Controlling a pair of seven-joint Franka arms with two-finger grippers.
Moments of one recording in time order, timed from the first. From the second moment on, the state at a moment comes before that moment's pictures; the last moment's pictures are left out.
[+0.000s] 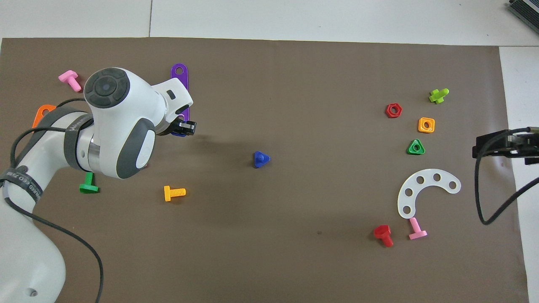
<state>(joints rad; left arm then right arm) -0.24 0.29 -0.08 -1.86 0.00 2.21 -0.04 0.05 -0.09 -0.05 -1.61 -0.03 1.51 0.14</state>
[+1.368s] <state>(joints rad) -0.03 0.15 -0.07 -1.67 -0.01 1.77 0.07 0.59 0.40 -0.03 -1.63 0.04 2.18 0.64</state>
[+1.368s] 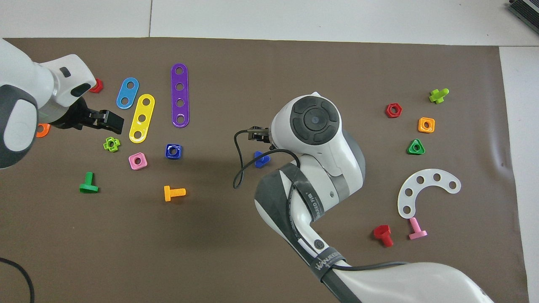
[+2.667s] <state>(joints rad) 0.07 0.00 -0.08 -1.64 -0.02 1.57 0.08 0.67 0.55 -0.03 -1.63 -0.02 2.24 0.62</state>
